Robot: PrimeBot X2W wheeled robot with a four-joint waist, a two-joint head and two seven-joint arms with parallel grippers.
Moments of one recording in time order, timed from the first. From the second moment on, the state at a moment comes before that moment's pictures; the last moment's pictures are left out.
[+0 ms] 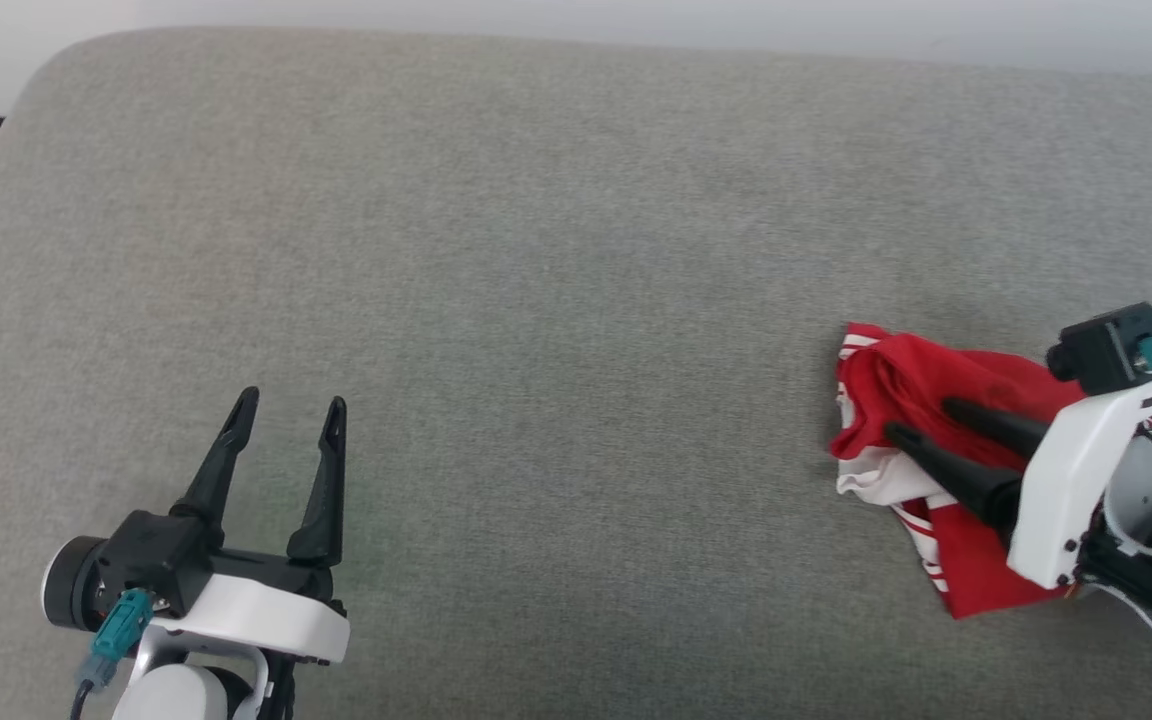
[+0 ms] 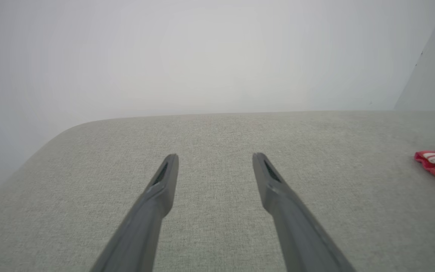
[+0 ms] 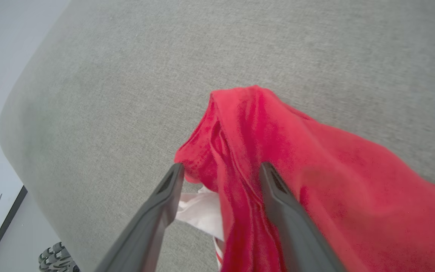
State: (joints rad) left arm -0.10 0.17 -0.07 0.10 -0.19 -0.13 -0.26; right arm -0.34 -0.59 0.36 0.05 0.91 0.13 0.55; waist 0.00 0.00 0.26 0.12
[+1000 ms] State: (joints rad) left arm -0.05 0.19 -0.06 0.18 -0.29 -0.13 -0.26; right arm -0.29 -0.67 0.34 0.31 0.88 0.13 -0.20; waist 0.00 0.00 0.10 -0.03
